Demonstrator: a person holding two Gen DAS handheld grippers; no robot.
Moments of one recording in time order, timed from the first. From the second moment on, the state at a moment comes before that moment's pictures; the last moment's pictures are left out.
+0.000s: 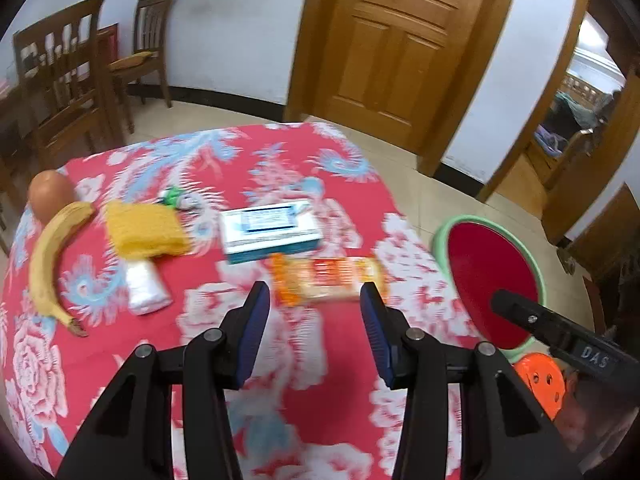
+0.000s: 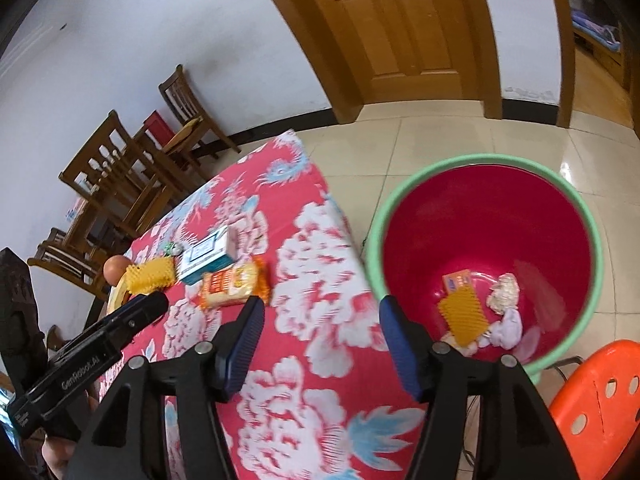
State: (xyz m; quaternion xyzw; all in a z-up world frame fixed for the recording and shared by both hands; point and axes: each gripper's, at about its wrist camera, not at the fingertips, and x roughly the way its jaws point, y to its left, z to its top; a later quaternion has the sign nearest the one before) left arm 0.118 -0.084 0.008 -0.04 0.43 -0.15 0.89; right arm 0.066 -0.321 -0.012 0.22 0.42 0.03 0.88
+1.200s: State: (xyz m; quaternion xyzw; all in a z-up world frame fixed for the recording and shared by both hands) left arm 0.168 0.026 -0.062 -0.10 0.47 -0.02 0.88; right arm 0.140 -0.221 -0.051 0.17 0.48 0.06 0.86
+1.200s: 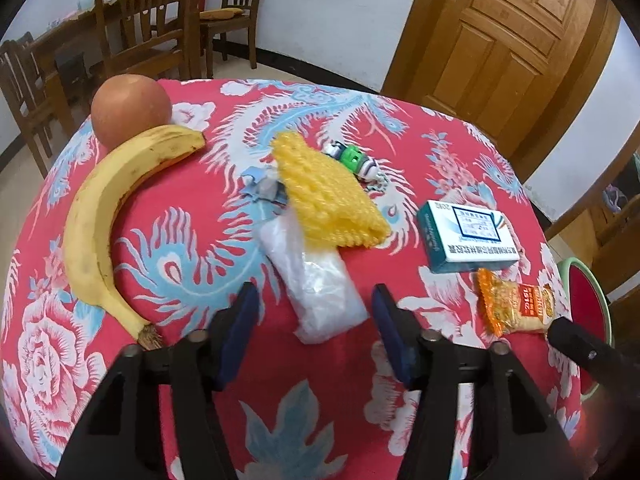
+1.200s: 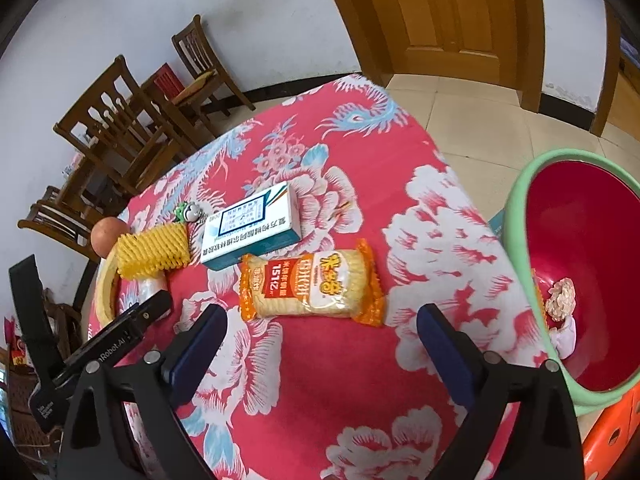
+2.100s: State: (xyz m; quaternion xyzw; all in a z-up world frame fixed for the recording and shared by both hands) left arm 0.110 0.047 -0.040 -0.13 0.44 -0.06 0.88; right arm 0.160 -0.175 -0.066 0.06 0.47 0.02 0.88
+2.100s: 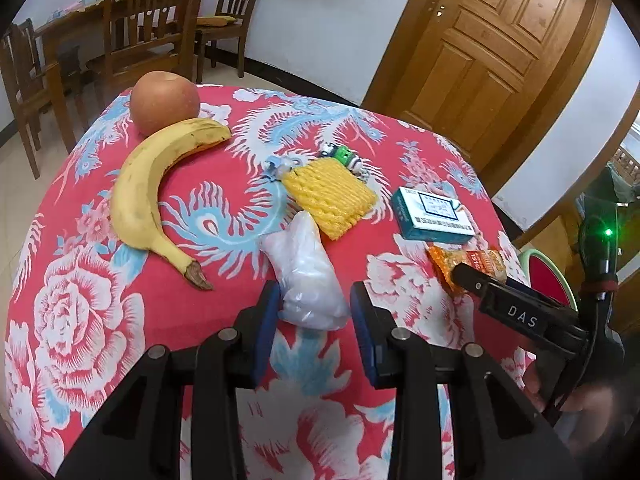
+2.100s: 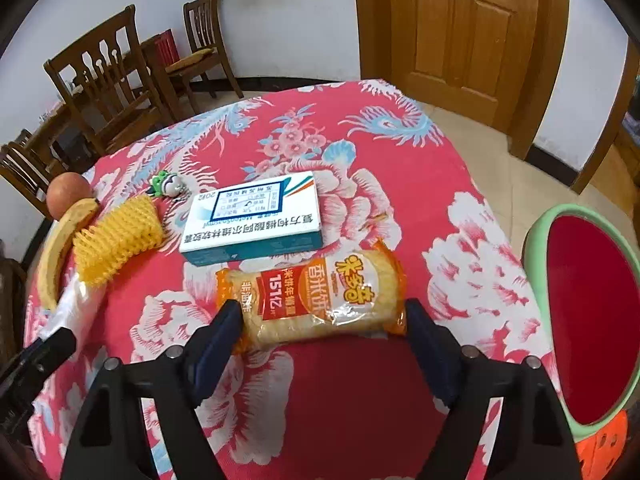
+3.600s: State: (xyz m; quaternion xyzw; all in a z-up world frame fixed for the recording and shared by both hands) left arm 0.085 -0.150 0.018 -0.03 0.42 -0.28 0.86; right arm 0.033 -0.360 -0.011 0.22 0.39 -0.09 0.89
